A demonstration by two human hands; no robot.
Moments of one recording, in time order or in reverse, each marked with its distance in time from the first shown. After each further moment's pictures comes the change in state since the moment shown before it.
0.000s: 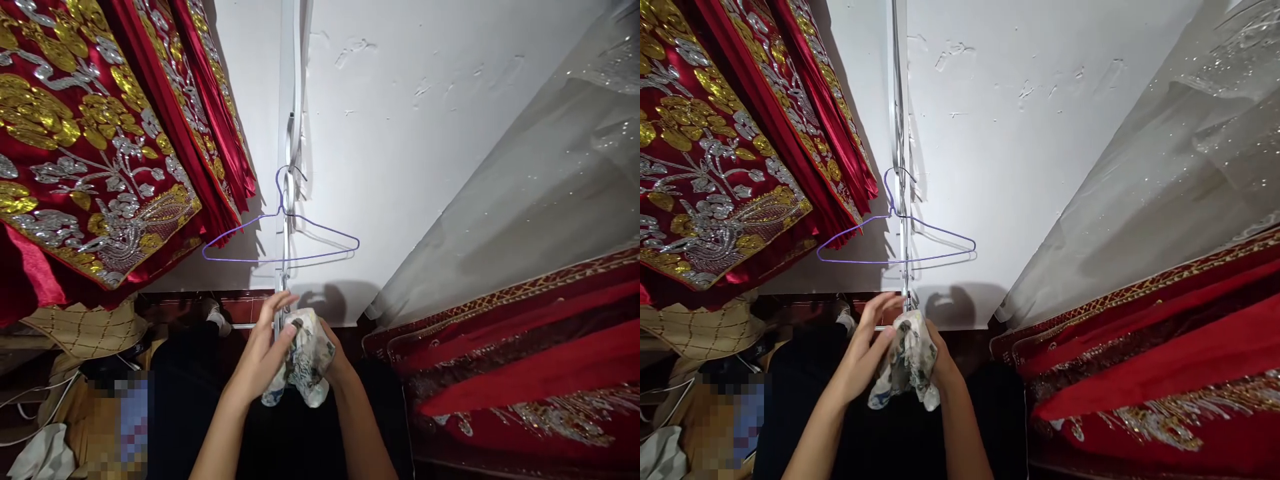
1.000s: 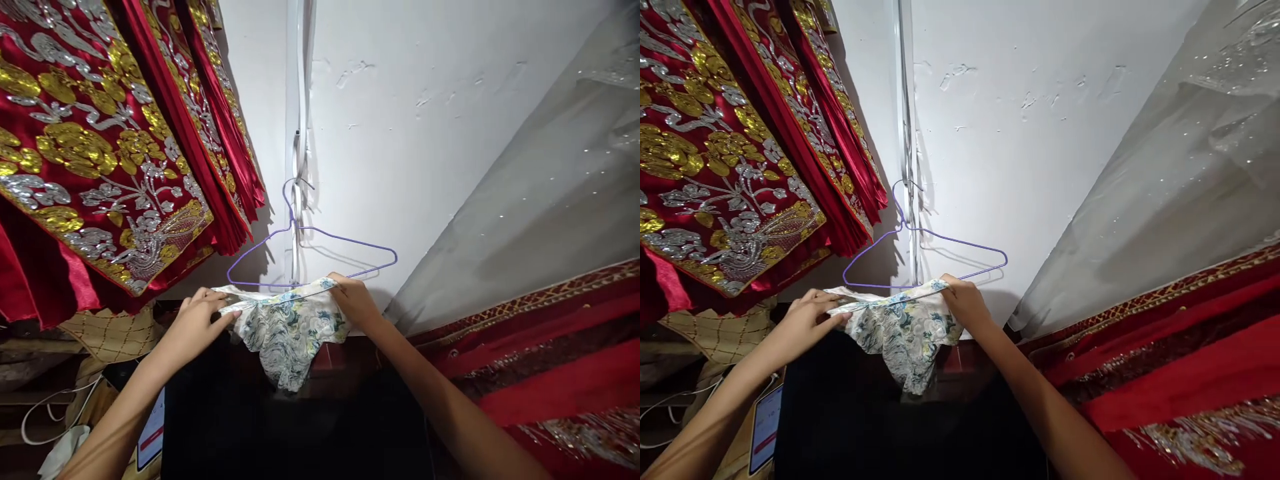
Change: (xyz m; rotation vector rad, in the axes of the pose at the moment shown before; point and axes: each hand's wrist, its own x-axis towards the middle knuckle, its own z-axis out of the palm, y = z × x) left_hand 0.023 0.002 -0.149 1.093 -0.093 -0.091; right_hand 0.057 -0.094 -0.047 -1.200 0.135 -0.549
